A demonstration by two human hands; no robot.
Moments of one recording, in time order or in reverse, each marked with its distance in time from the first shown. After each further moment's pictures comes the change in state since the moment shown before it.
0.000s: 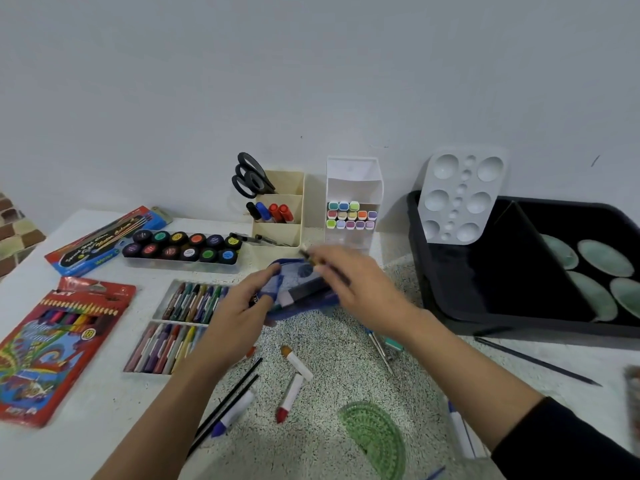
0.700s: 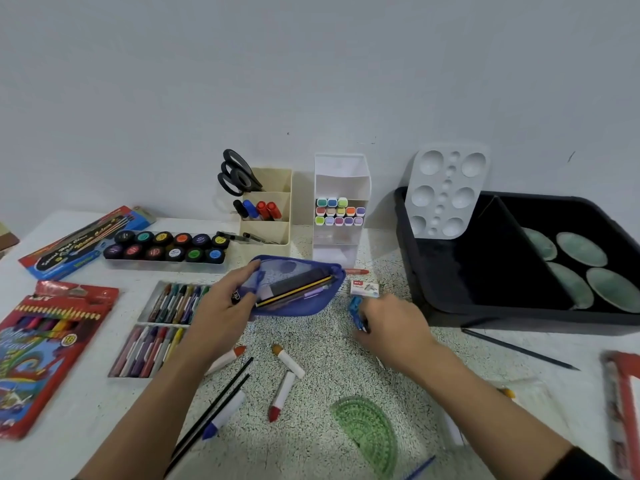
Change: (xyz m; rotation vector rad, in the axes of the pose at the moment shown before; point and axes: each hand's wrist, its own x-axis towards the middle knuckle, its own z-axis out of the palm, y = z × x) left_hand 0.015 -0.017 -0.006 0.053 0.043 0.007; right_hand -0.057 0.014 0.001 -0.610 -0.274 0.413
